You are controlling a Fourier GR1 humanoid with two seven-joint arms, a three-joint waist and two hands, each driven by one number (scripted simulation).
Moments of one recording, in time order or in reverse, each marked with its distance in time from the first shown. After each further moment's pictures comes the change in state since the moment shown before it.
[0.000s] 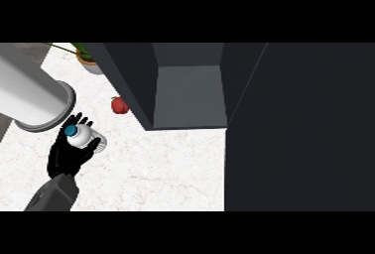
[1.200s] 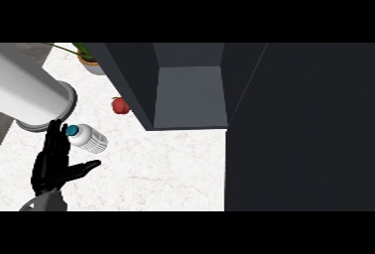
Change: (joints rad) left arm 0.269 -0.078 -0.092 -0.552 -0.050 0.186 0.279; right arm -0.033 0.025 0.110 -0.013 0.022 -0.040 0.075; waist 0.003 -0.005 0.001
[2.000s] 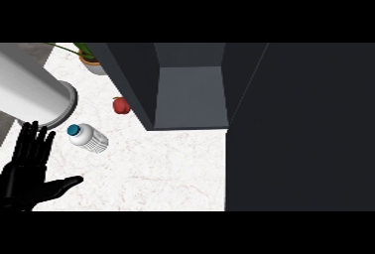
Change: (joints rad) left arm 0.247 -0.065 -0.065 -0.619 0.070 0.026 0.351; right arm -0.143 -0.002 0.048 -0.007 0.004 -0.083 0.136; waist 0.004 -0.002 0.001
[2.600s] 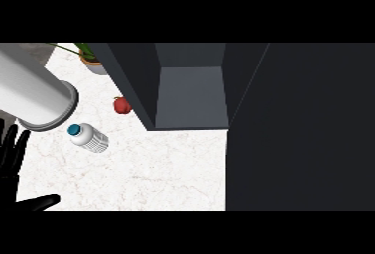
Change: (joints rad) left arm 0.103 -0.040 -0.037 -0.425 0.075 0.070 0.216; right arm -0.107 0.014 0.021 0.002 0.004 -0.064 0.092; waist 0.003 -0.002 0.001
